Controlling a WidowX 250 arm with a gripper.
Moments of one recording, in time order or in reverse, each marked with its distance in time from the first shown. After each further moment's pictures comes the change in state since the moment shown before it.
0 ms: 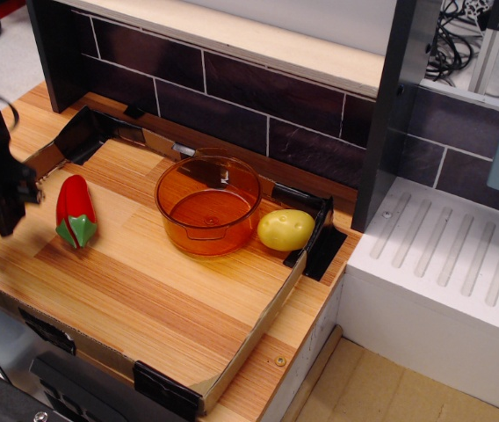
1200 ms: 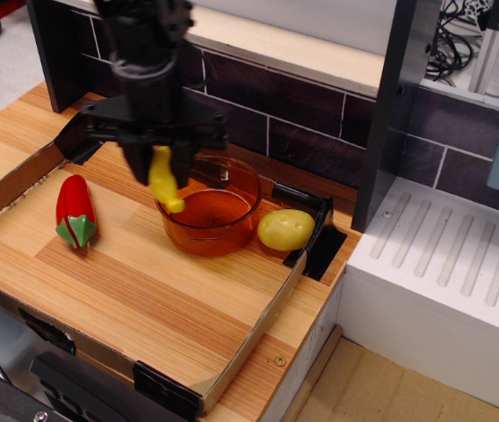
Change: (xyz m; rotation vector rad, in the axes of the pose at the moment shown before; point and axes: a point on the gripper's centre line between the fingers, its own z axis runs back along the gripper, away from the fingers) arm 0.049 -0.136 0.020 -0.026 -0.029 0.087
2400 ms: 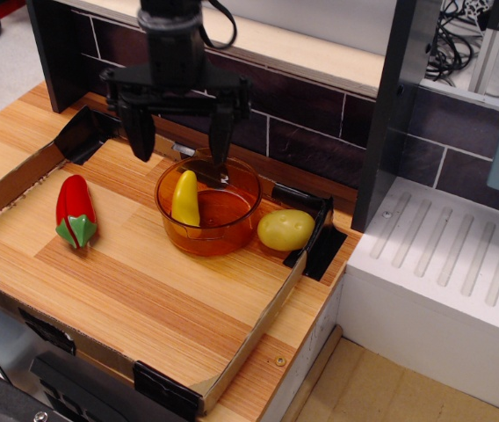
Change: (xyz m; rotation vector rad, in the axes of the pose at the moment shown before) arm 0.002 -0.010 0.032 -0.026 0.098 0.013
